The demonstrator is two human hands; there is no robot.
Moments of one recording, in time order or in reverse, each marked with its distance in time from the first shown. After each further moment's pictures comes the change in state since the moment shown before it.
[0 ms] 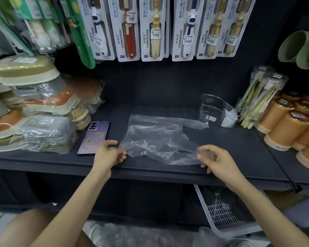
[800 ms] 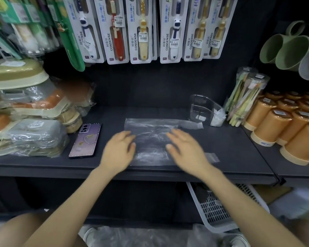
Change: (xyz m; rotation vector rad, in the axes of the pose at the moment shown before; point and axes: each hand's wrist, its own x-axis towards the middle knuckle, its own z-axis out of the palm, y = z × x) left_hand 0.006 -0.002 0.024 1.054 -0.104 0.895; right_hand 0.014 -0.036 0.037 -0.675 -0.043 -0.401
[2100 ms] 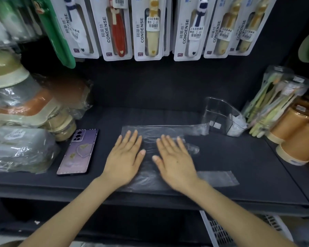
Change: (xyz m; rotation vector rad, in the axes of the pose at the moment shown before) left_hand 0.038 -0.021 0.035 0.104 -0.175 0.054; right_hand 0.057 -0.010 0.060 -0.206 -0.147 -0.046
